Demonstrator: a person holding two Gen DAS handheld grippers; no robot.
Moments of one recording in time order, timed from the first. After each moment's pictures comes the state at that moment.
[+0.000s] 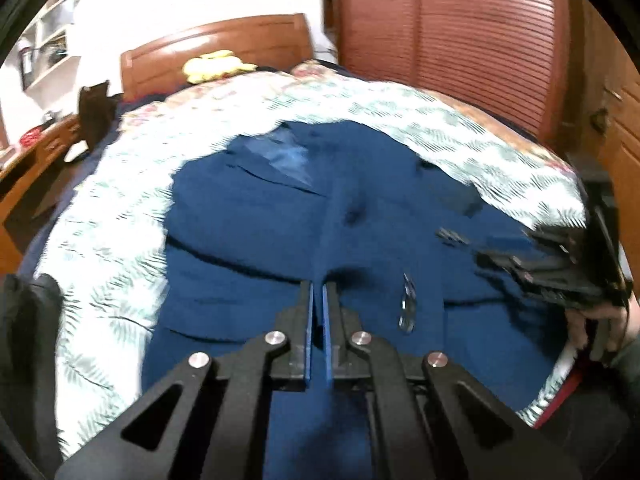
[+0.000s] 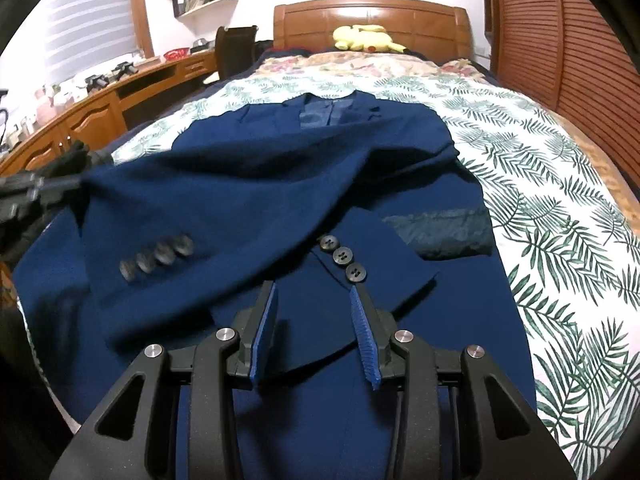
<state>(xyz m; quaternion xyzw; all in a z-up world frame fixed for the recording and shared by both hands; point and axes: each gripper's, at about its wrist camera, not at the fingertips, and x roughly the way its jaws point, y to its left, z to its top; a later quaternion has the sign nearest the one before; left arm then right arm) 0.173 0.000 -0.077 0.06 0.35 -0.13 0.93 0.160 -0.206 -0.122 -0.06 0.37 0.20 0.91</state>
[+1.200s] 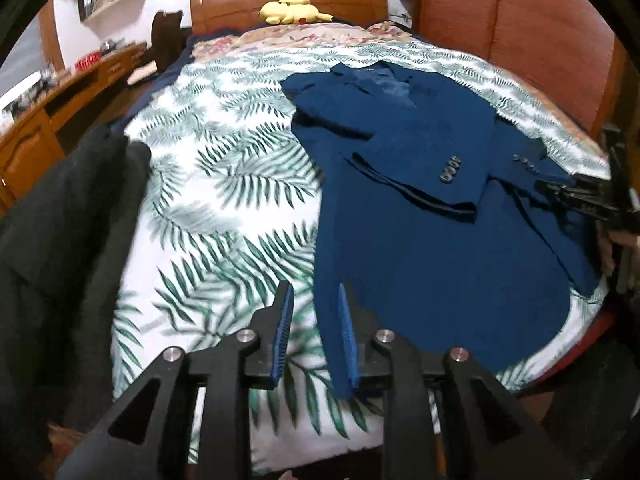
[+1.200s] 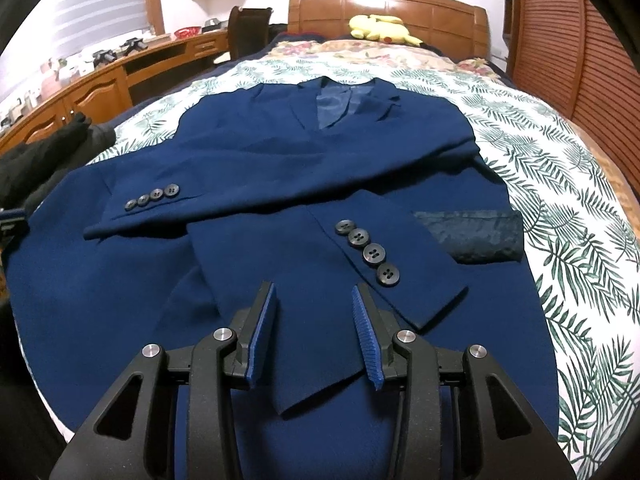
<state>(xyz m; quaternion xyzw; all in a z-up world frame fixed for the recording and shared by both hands) 0.085 0.125 -0.131 0.00 0.43 -0.04 0.90 0.168 -0.181 -0.138 -0.10 0.38 0.21 0.90</state>
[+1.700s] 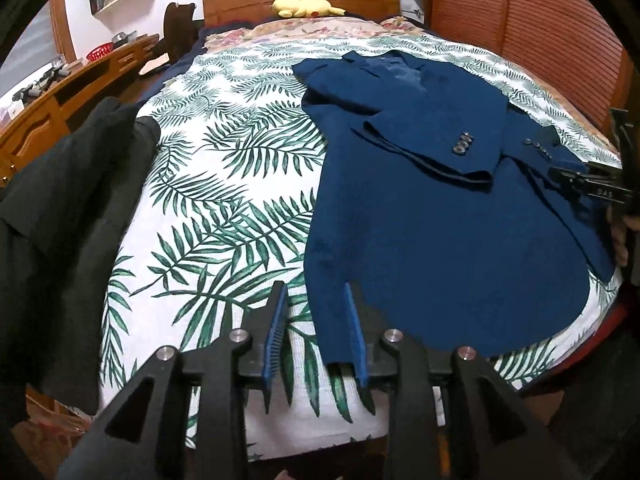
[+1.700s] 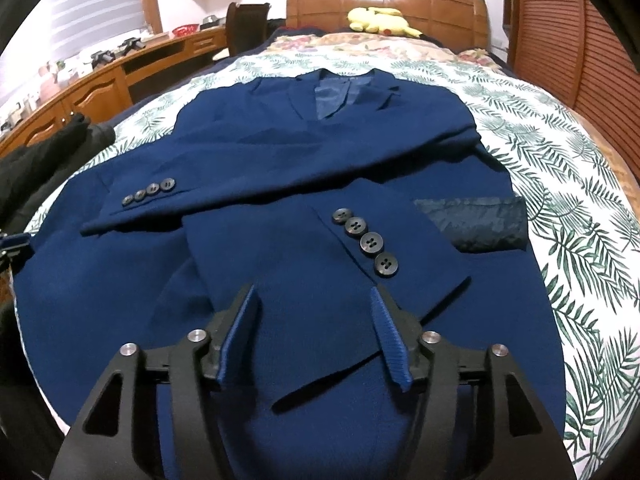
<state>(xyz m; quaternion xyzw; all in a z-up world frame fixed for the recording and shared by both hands) 0.076 0.121 -0.154 0.01 0.44 -0.01 0.90 0.171 -0.185 -0.143 -0.09 0.40 0.21 0.89</state>
